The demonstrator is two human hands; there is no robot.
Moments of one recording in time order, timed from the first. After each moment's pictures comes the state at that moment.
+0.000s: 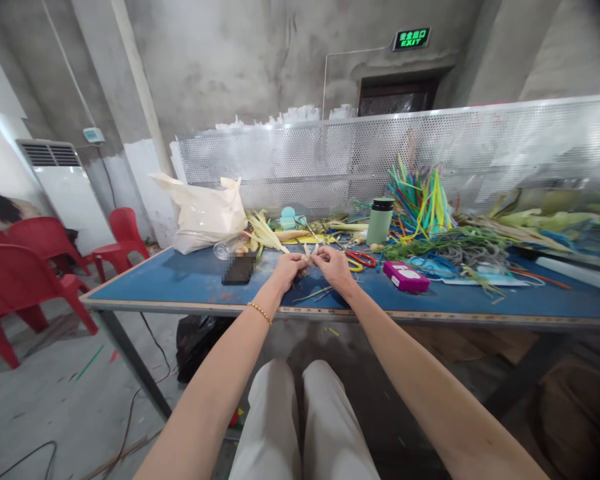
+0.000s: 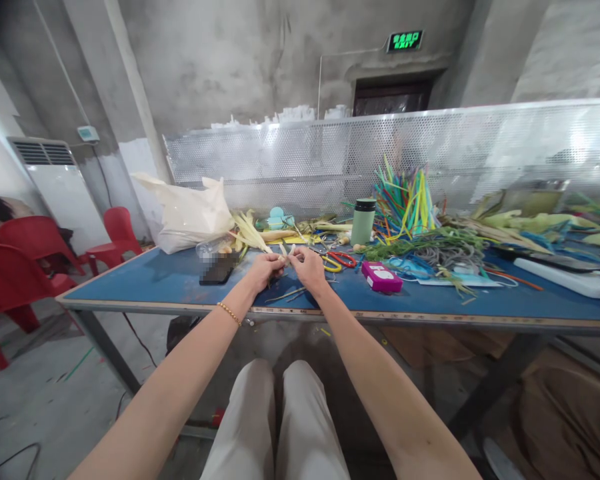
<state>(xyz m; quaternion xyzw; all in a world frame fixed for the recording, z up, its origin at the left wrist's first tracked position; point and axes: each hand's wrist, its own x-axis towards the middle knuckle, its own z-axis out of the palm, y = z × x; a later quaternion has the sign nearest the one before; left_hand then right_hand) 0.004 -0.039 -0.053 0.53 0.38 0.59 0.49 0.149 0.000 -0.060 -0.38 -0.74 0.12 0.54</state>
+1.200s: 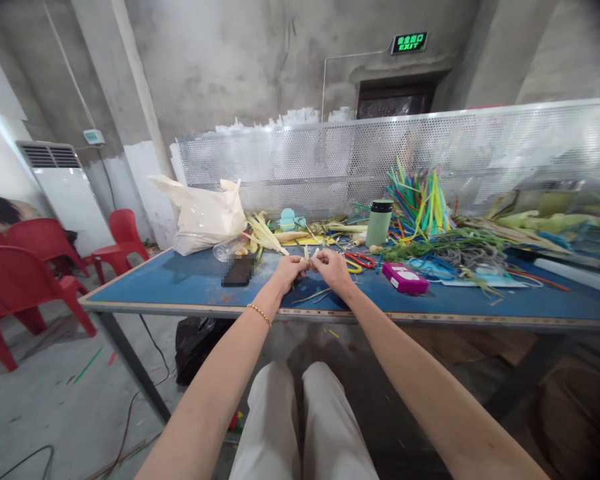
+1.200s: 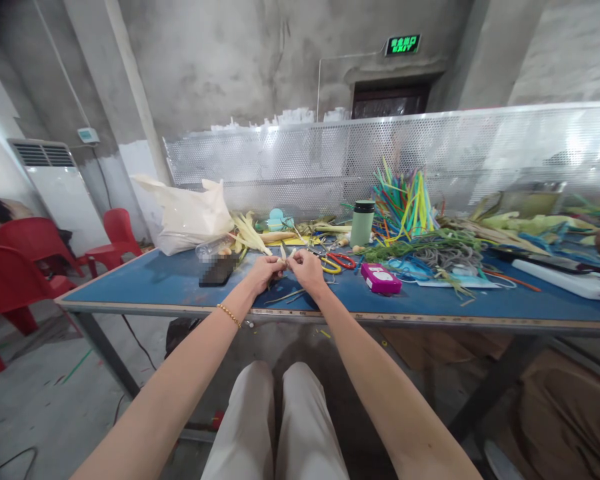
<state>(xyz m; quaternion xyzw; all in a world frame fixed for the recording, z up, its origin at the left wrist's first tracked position) 0.002 -0.035 -0.058 0.55 0.40 0.57 0.45 0.147 -0.002 -0.061 -0.40 -0.73 0.16 0.53</state>
